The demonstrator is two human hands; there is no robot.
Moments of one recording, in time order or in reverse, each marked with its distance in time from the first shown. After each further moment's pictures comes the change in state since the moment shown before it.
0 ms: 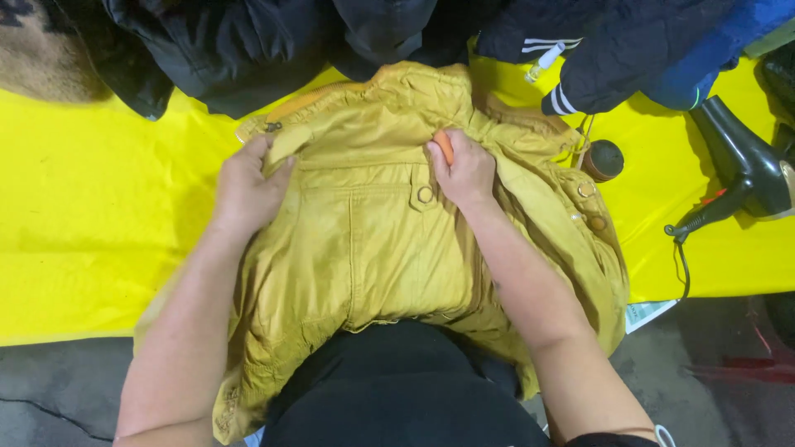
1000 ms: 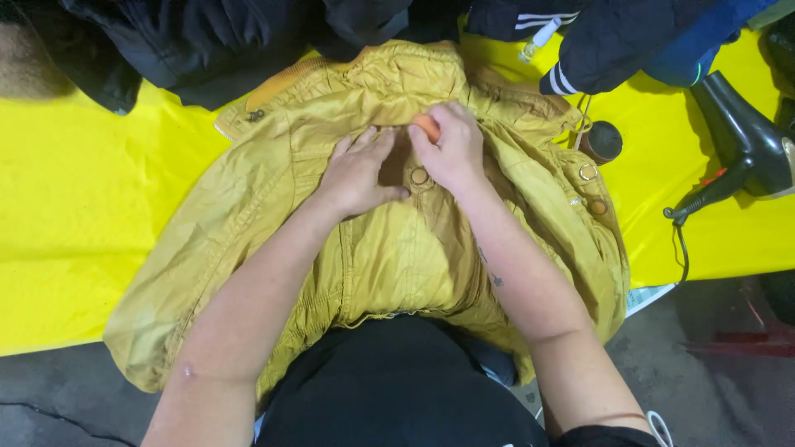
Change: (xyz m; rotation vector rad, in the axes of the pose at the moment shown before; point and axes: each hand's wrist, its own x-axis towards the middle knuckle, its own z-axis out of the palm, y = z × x) left_hand 0.035 0.074 0.119 0.289 -0.530 0.284; right_hand 0.039 -0.031 -0.029 0.352 -0.250 0.173
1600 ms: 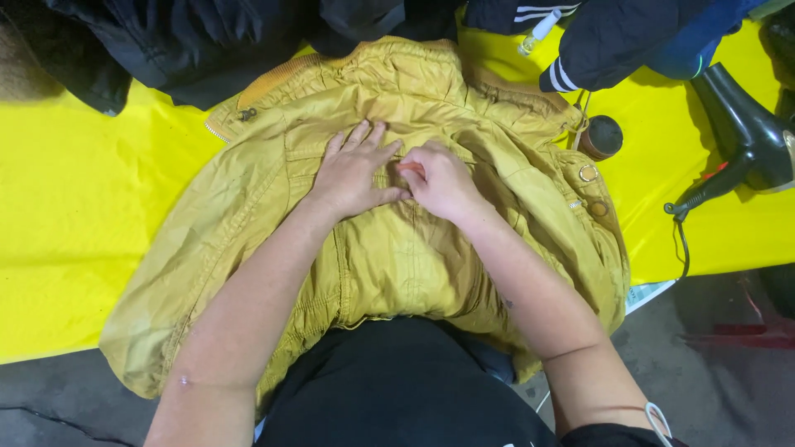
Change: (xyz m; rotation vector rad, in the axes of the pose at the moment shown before) left_hand -0.005 0.009 -0.007 0.045 -0.050 -0.029; right_hand -0.041 -0.023 -0.012 0.003 -0.362 0.057
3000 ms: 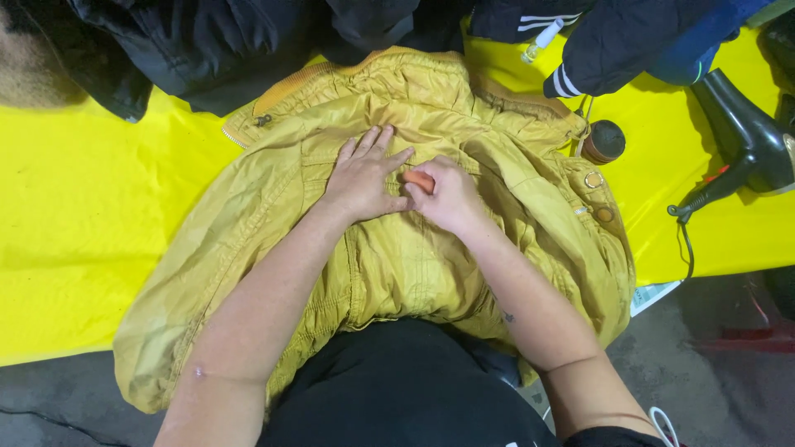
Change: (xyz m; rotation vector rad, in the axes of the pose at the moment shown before) left_hand -0.004 -0.004 0.009 0.026 0.011 -0.014; right_hand -0.015 0.013 0.028 0.052 0.103 0.050
